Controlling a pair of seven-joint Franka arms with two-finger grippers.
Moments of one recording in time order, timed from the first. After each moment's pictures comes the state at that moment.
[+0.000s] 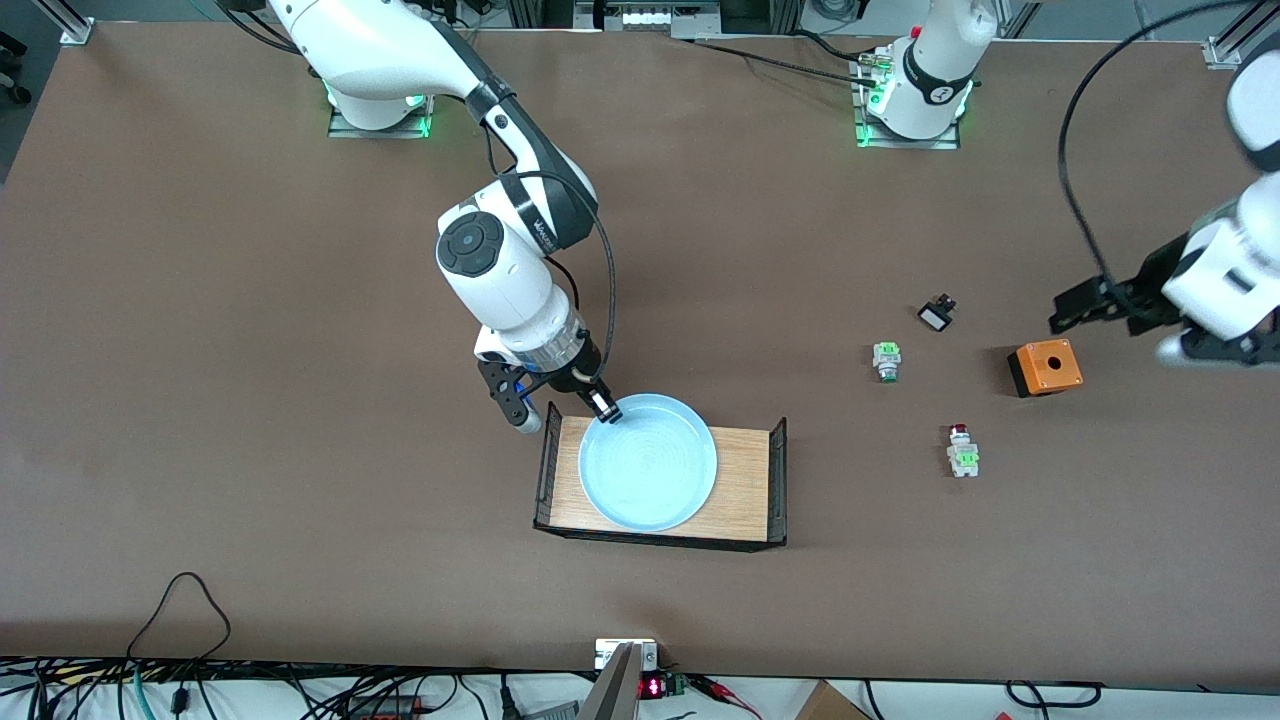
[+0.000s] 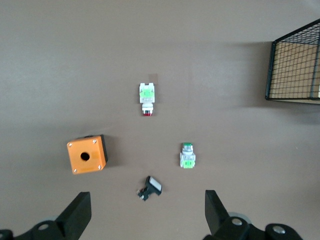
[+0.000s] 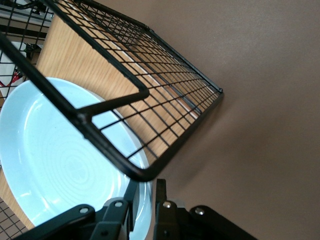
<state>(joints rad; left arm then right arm) -0.20 0.08 0.25 -1.65 -0.10 1.72 0.03 0.59 0.68 0.03 -1.42 0.17 2.50 1.44</state>
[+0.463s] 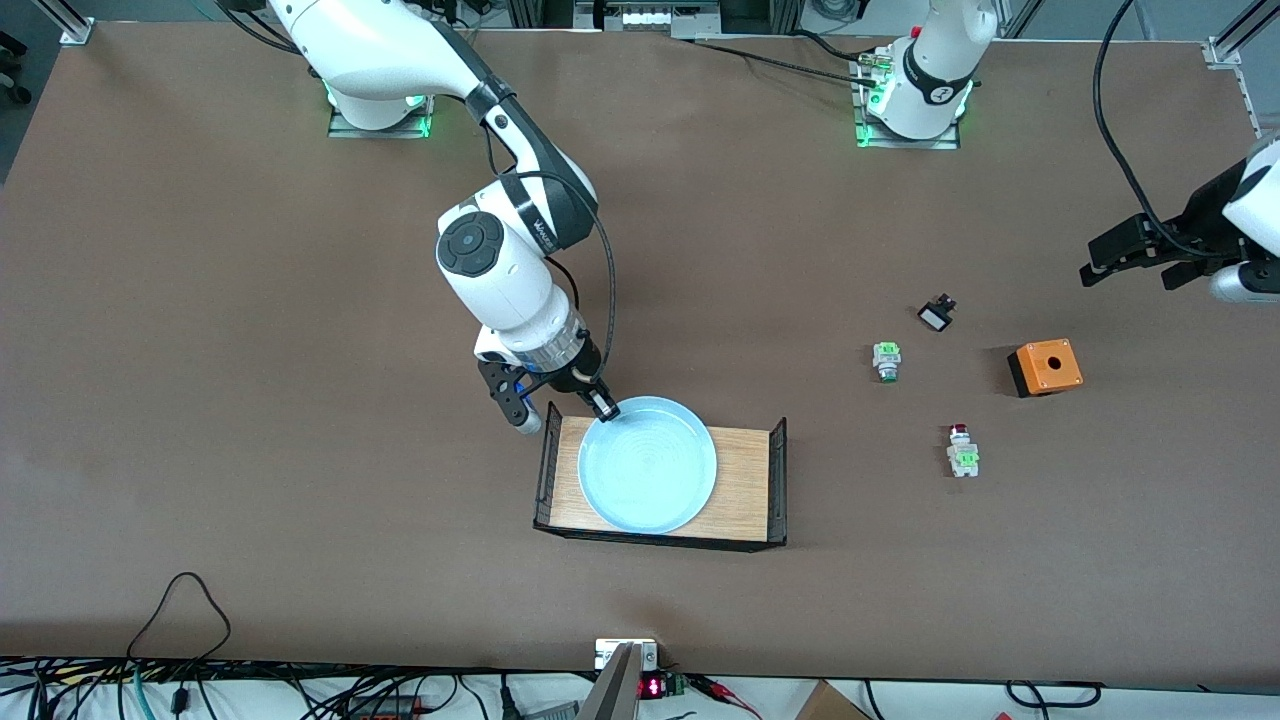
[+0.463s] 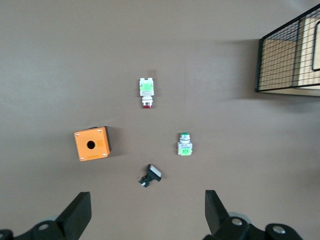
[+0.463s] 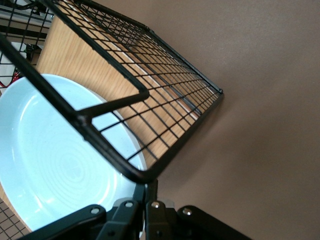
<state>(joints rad) 0.09 0.01 -0.07 -1.65 -0.06 1.68 0.03 0.59 0.68 0.03 -1.42 0.17 2.50 1.44</state>
